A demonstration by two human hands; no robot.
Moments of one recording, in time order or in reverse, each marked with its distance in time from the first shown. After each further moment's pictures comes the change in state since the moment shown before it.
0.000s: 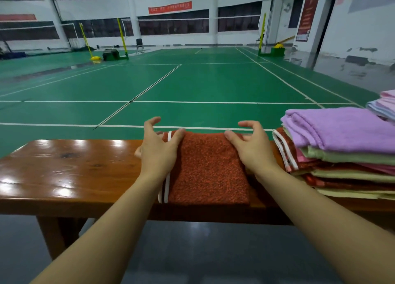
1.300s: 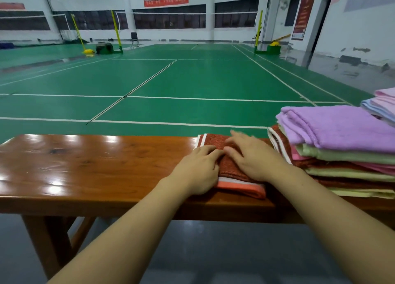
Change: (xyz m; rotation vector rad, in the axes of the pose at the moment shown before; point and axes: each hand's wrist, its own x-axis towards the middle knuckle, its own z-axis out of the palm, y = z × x) left_hand -0.036 0.010 0.063 0.690 -0.757 0.460; right_hand 0.008 0.012 -0.030 -0.953 -0.365 -0.358
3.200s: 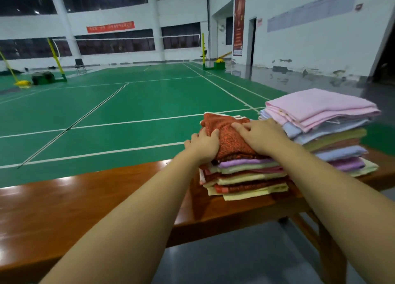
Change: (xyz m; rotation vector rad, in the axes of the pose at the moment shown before) left_hand 0.143 0.180 0.000 -0.304 -0.009 -0.203; right_hand -0.052 0.169 -0.111 -0.188 0.118 0.556
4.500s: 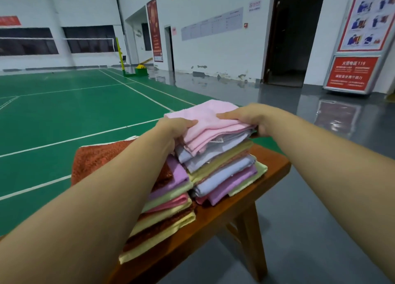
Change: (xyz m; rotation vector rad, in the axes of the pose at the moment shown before) left_hand 0.061 0.190 0.051 -0.684 -0.297 -0.082; right_hand 0.019 0.198 -0.092 0.909 -0.132 0.628
